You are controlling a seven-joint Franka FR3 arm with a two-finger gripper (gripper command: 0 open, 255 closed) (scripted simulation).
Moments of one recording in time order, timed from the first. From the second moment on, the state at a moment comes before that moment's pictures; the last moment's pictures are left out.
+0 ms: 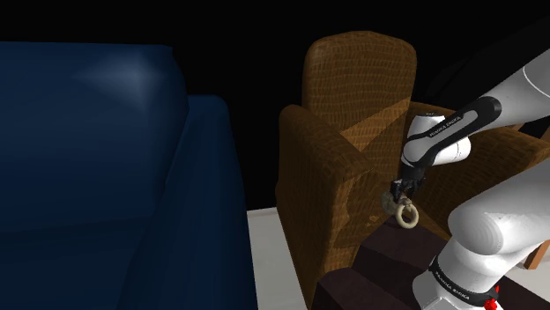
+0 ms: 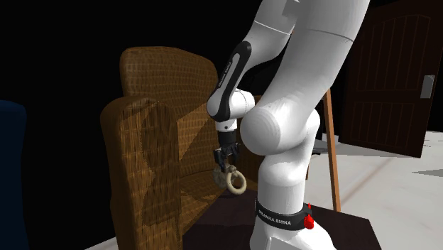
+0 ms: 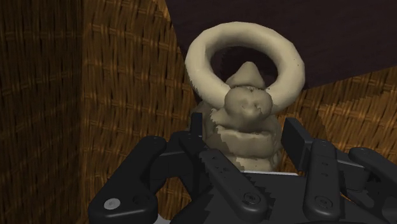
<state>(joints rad) -0.32 -0.34 -0.45 -2.92 -0.35 2.53 -0.09</state>
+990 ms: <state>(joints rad) -0.33 -0.51 -0.41 -2.88 -0.34 2.31 -0.10</state>
